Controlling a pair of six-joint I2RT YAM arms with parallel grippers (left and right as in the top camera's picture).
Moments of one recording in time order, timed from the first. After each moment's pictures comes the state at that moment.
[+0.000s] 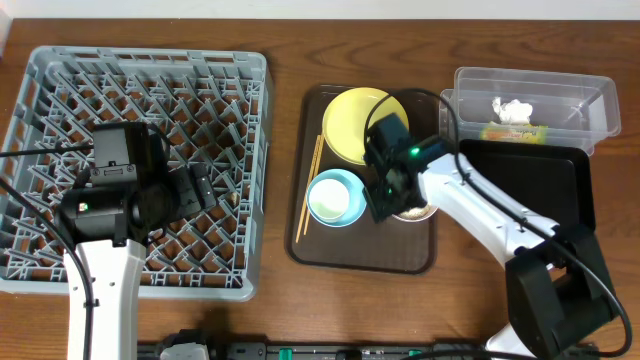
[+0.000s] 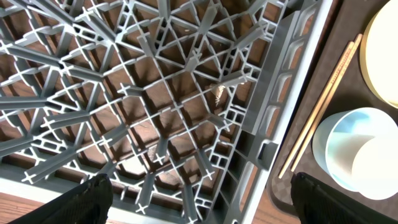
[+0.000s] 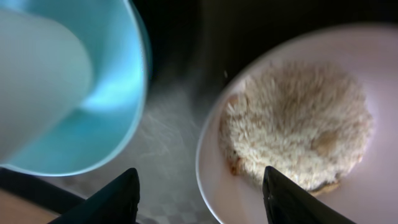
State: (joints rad) left arm 0.10 1.15 1.18 -1.18 0.07 -0.25; right arm 0.54 1.76 1.19 -0.88 -0.05 0.17
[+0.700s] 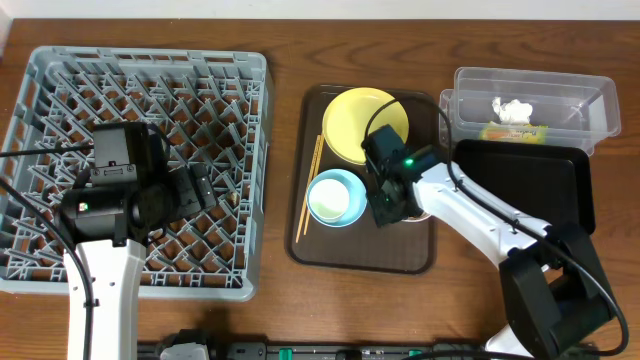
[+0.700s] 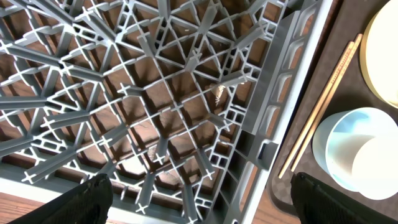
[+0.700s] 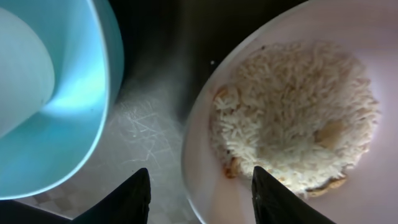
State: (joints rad) left arm 0.10 1.15 1.18 -1.18 0.07 -0.25; right arm 0.56 1.76 1.13 -0.82 0.00 0.23
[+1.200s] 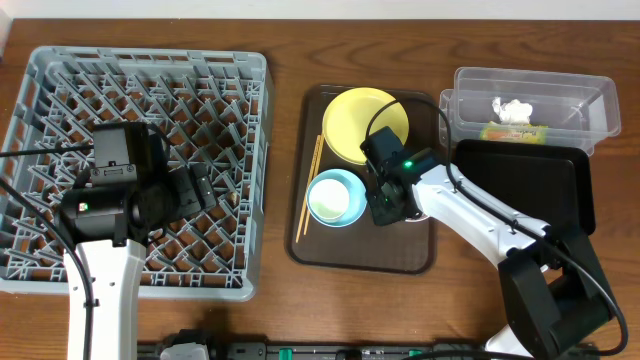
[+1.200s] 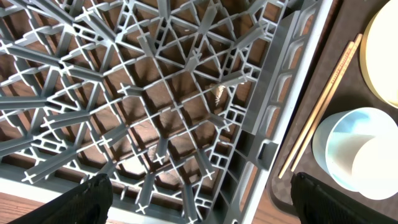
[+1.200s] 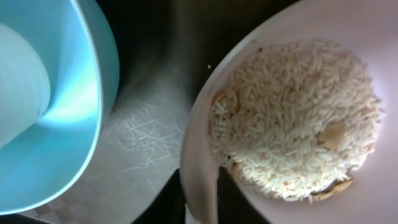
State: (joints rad) left arm 0.10 1.15 1.18 -1.18 0.07 -0.25; right arm 0.57 1.76 1.12 -0.80 0.02 0.27
